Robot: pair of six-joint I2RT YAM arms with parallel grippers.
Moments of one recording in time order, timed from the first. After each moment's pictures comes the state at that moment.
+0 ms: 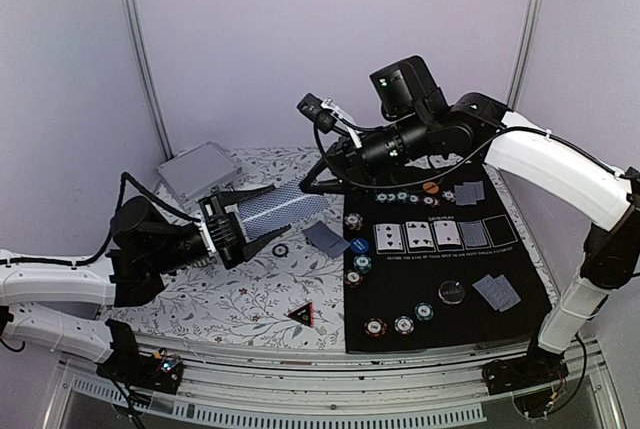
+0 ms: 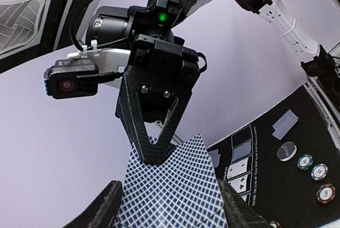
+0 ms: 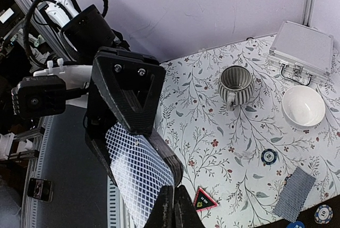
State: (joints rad) left arm -0.97 1.04 0.48 0.83 0.28 0.73; right arm 0.94 1.69 1.80 -0.67 -0.60 -0.04
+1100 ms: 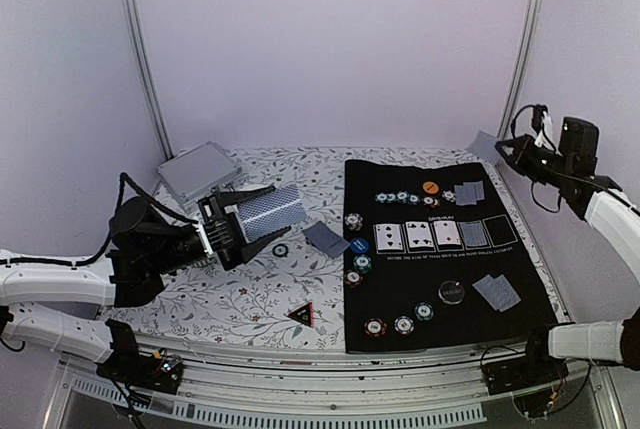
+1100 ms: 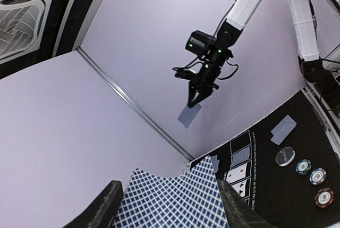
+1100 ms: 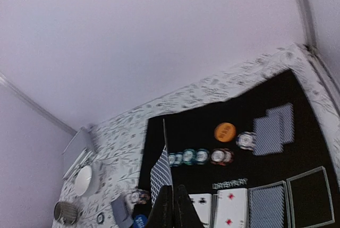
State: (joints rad) left arm -0.97 1.04 0.48 0.85 0.28 0.73; right arm 0.01 1.10 0.96 -0.11 -0.44 0.48
